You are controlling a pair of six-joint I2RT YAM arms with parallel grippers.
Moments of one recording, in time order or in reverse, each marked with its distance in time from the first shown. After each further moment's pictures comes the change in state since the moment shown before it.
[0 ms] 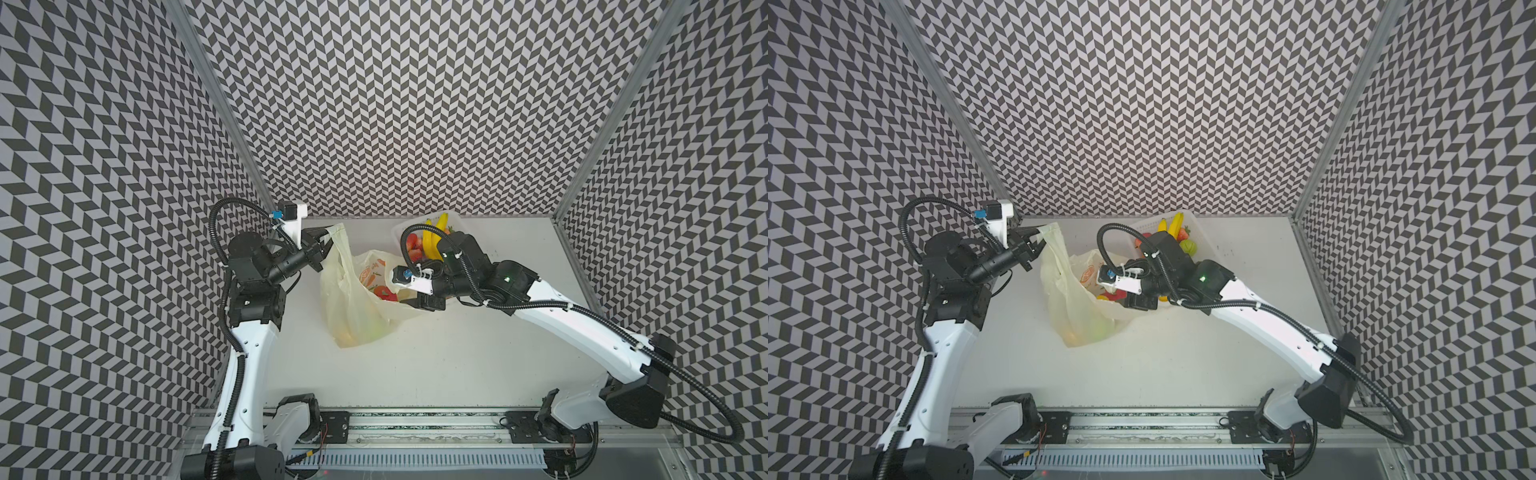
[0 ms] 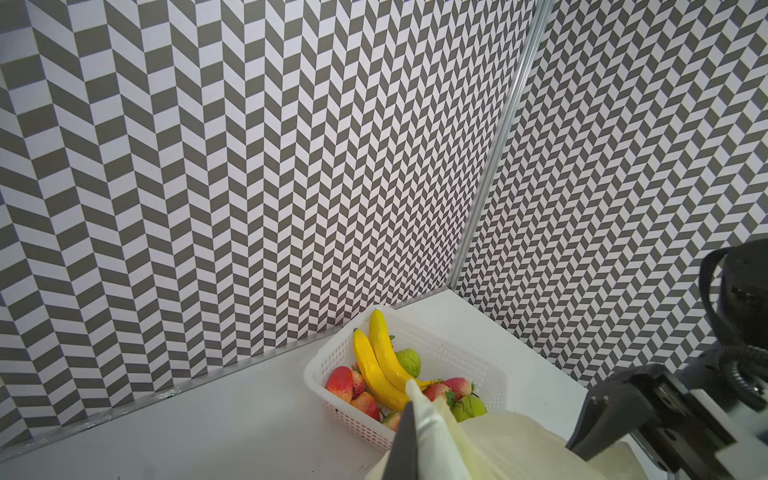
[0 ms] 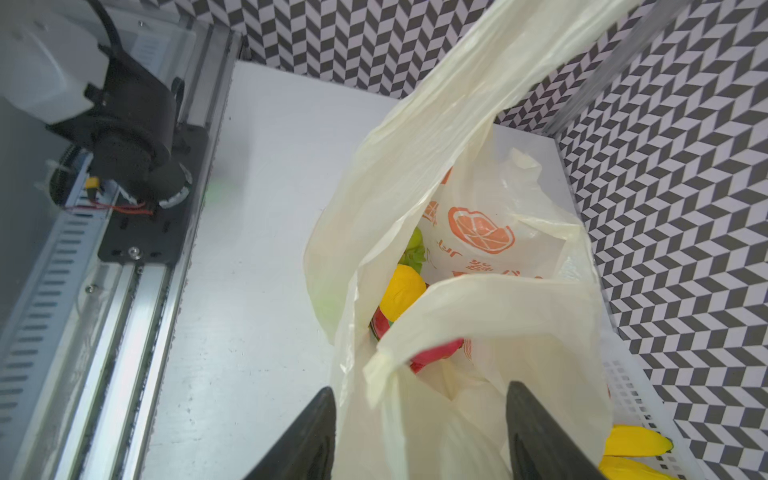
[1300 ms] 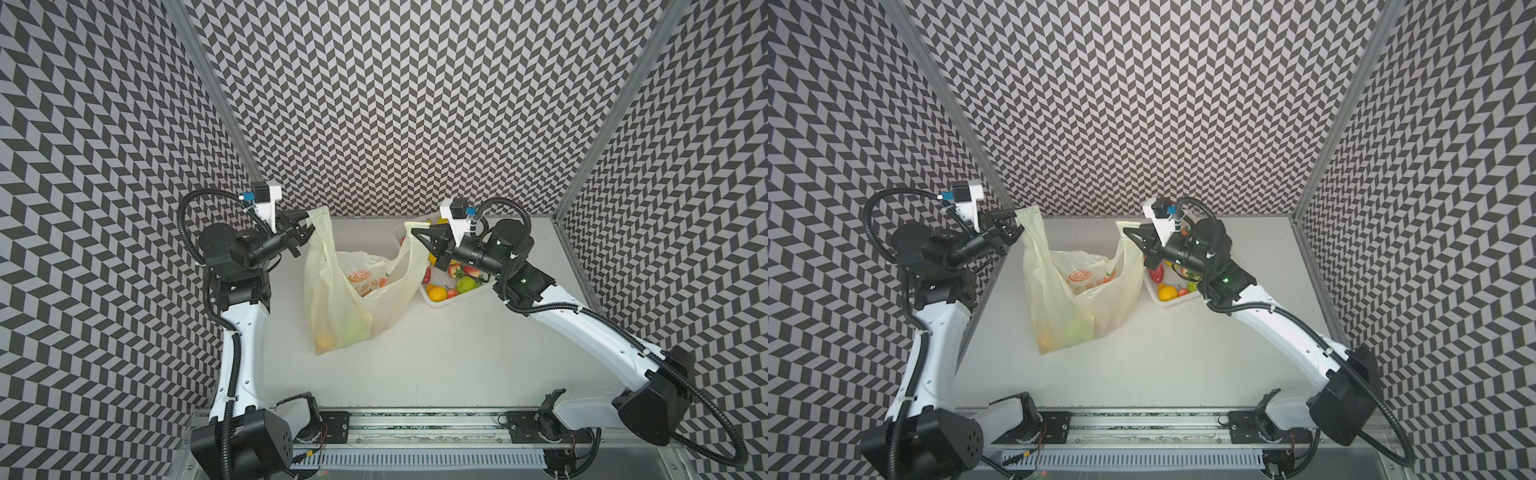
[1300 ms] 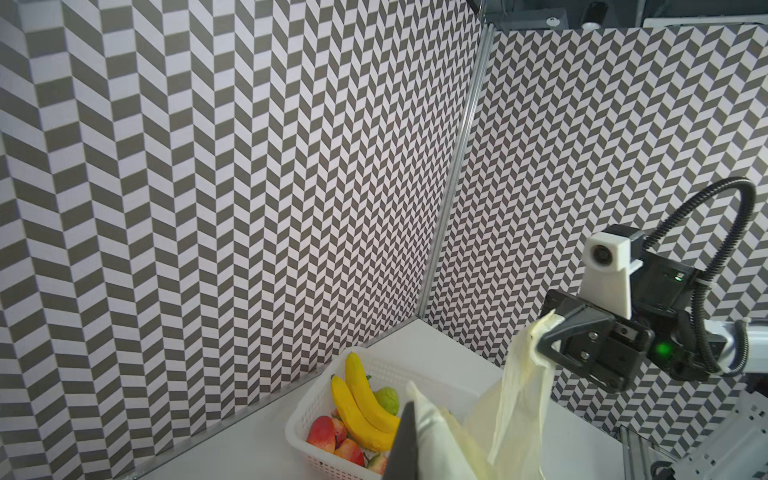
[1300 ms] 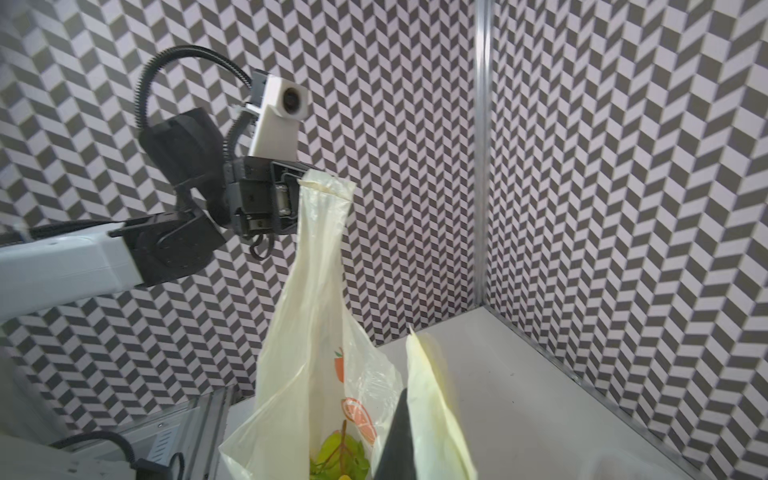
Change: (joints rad) left arm 0.123 0.138 0.102 0.351 0.259 -0.281; right arm -0.257 -0.128 -0.287 0.911 -0.149 0.799
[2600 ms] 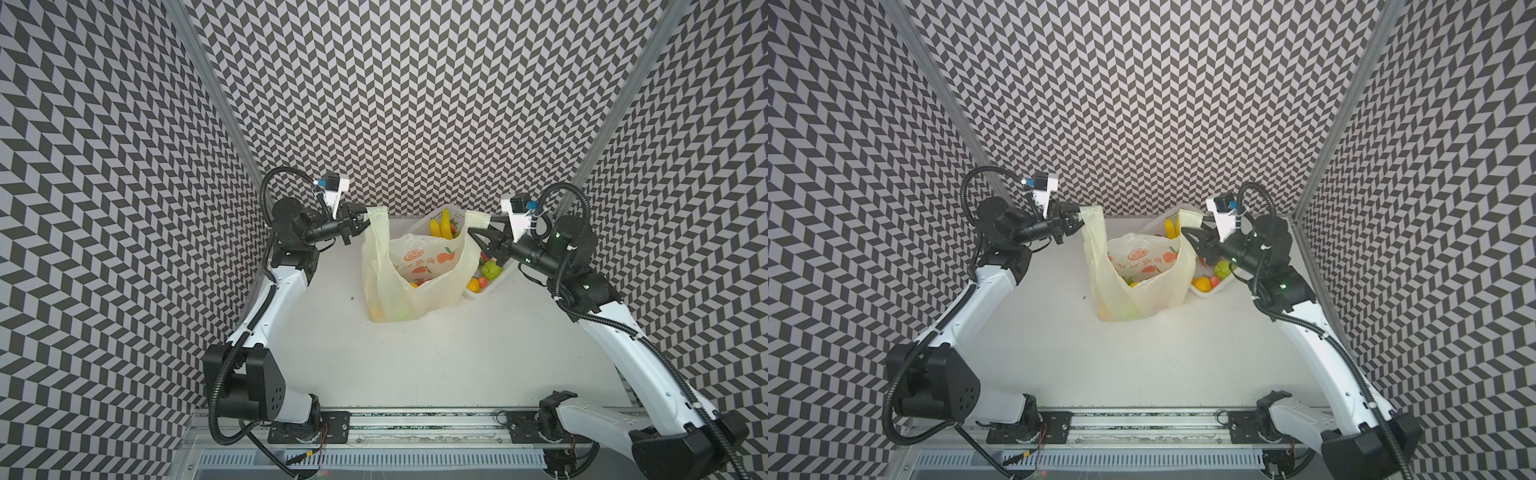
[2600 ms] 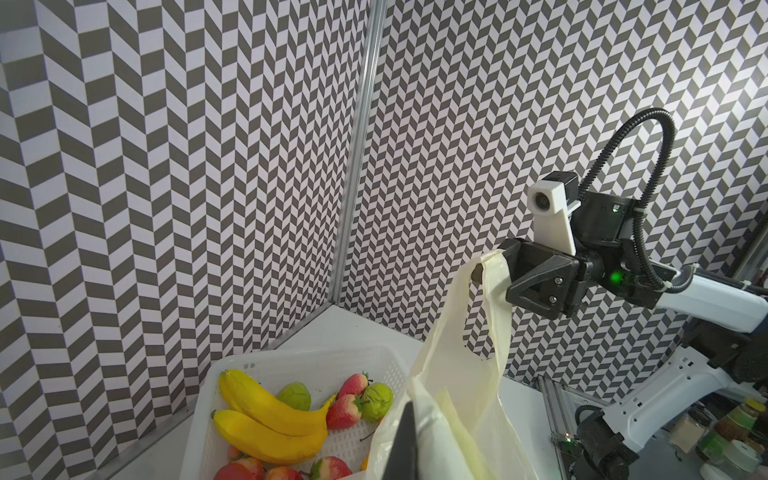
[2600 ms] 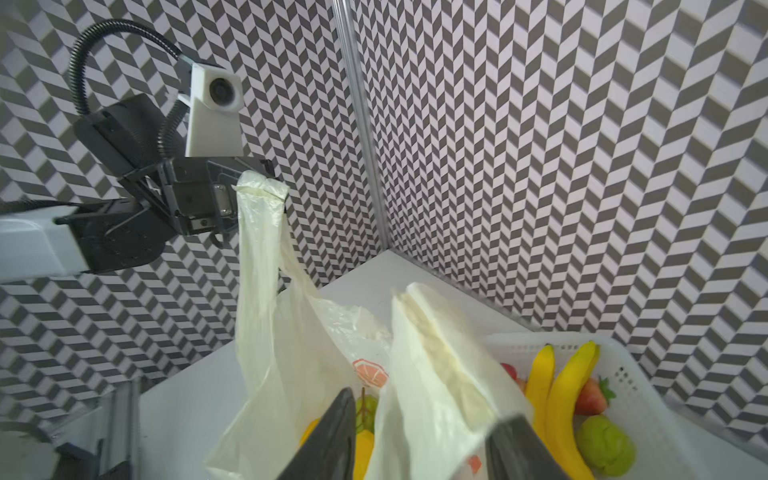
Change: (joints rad) left arm -0.335 0.284 0.102 0.117 -0.002 0.049; right arm -0.317 -0.232 0.002 -0.417 -0.067 -0.112
